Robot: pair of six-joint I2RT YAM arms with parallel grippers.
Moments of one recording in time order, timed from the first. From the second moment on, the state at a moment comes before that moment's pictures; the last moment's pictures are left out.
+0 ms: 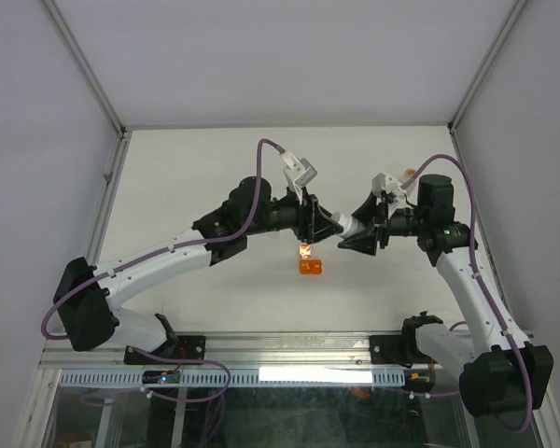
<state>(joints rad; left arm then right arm) -0.94 1.38 1.09 0.17 0.34 -0.42 0.14 0.98 0.82 -0.41 -1.33 -0.41</state>
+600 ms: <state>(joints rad) -0.94 1.34 1.00 0.28 0.52 -0.16 0.14 0.98 0.82 -0.41 -1.35 -0.41</state>
